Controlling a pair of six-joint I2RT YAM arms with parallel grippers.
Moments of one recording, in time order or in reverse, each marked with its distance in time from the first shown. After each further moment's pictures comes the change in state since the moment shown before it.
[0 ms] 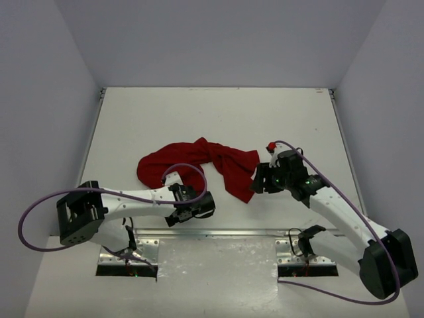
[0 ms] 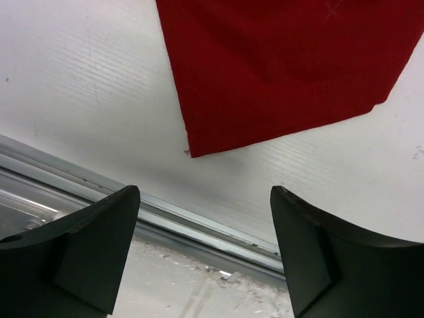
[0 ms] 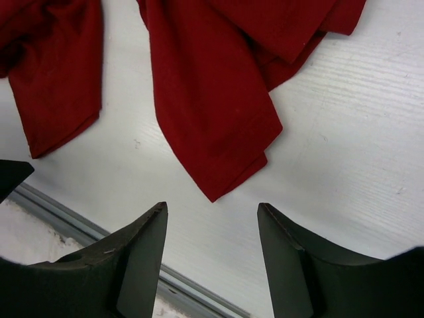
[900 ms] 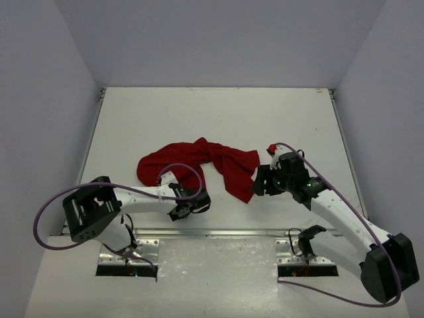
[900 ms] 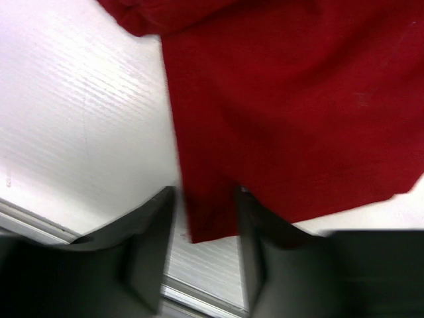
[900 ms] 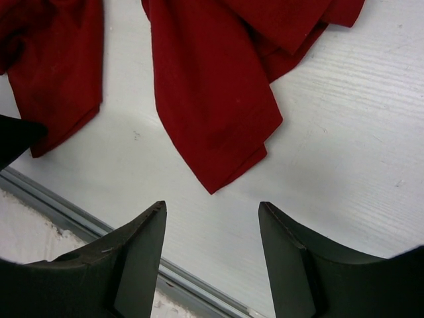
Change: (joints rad) left arm 0.117 0.073 -0.113 0.206 -0.025 0.011; right arm 0.000 -0.060 -0.014 -0.019 -0.005 -0.015
